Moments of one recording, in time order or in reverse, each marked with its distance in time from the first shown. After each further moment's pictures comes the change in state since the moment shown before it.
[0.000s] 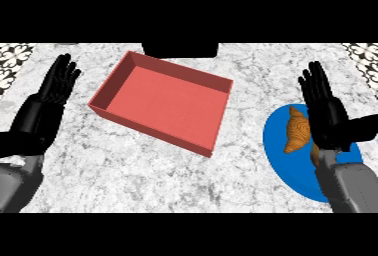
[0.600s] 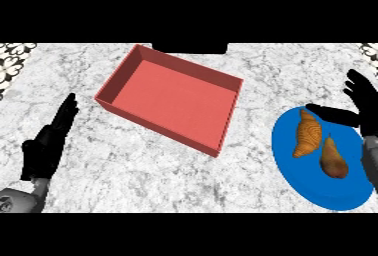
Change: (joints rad) left arm 0.152 -0.009 -0.059 0.092 -0.116 0.114 0.134; right arm -0.090 -0.221 -0.105 0.346 0.134 -0.079 0.210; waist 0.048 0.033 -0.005
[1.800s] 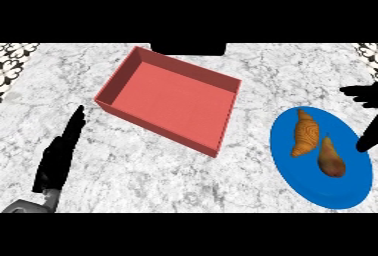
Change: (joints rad) left arm 0.064 -0.063 -0.017 -0.030 -0.099 0.041 0.082; right arm -0.243 -0.328 0.273 0.150 0.048 0.975 0.448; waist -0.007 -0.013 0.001
